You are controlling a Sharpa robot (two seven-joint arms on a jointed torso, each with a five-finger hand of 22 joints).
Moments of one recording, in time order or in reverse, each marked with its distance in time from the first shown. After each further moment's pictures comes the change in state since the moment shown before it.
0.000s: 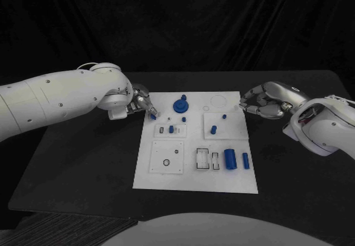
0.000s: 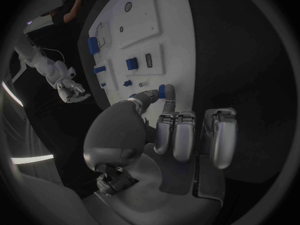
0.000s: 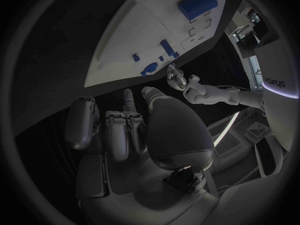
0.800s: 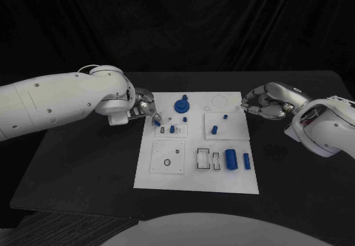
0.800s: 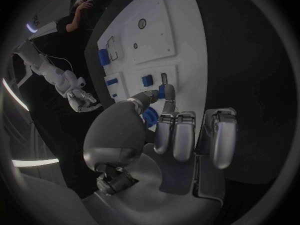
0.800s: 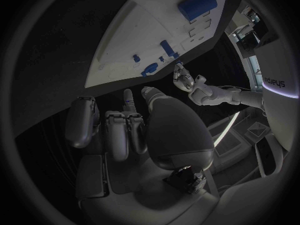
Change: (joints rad) left arm 0.016 -0.070 0.000 0.172 0.000 0.007 -0.029; left_hand -0.021 0.008 0.016 0.006 -0.009 0.000 0.001 0.000 0.002 0.000 0.000 0.000 0.000 0.000 0.000 0.000 0.000 0.000 0.000 0.000 0.000 0.000; right arm -0.001 -0.003 0.000 0.001 0.000 0.004 -0.002; right_hand 0.000 0.000 0.003 -0.003 0.000 0.000 0.000 0.000 -0.001 0.000 0.000 0.000 0.000 0.000 0.000 0.000 0.000 0.000 -0.003 -0.004 -0.009 0.000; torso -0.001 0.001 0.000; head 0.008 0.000
